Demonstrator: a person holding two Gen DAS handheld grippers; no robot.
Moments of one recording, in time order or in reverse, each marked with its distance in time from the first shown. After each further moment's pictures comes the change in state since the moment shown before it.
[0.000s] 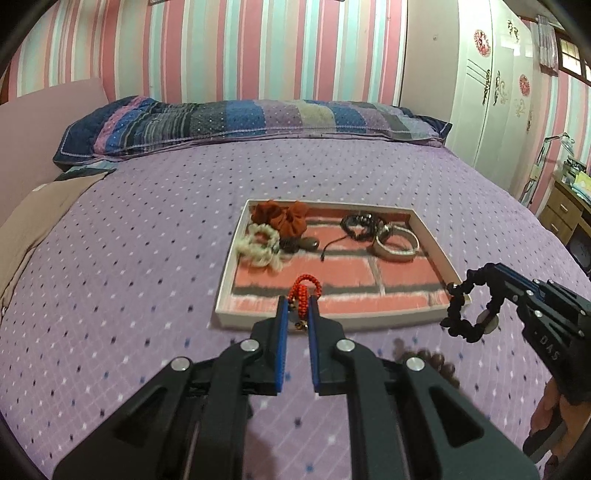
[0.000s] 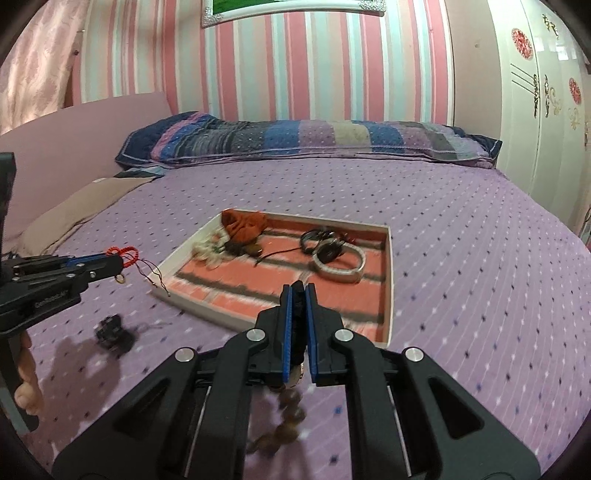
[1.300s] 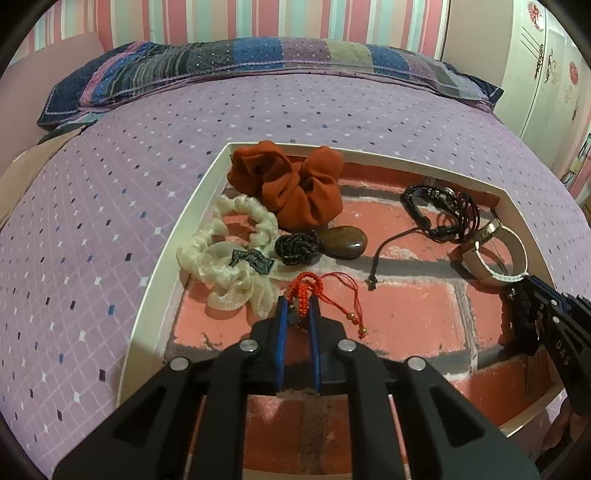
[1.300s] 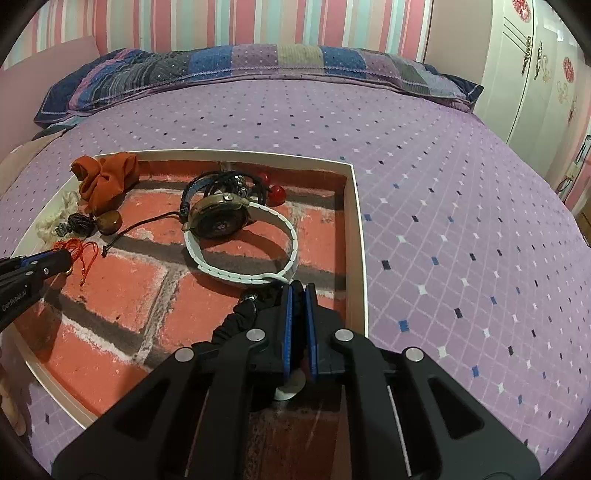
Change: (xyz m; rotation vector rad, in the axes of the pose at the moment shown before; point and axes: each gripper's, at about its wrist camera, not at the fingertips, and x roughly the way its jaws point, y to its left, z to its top) left arm 0.194 0.013 0.025 -0.064 0.218 0.080; right arm 0.184 -0.068 0.004 0.037 0.283 -0.205
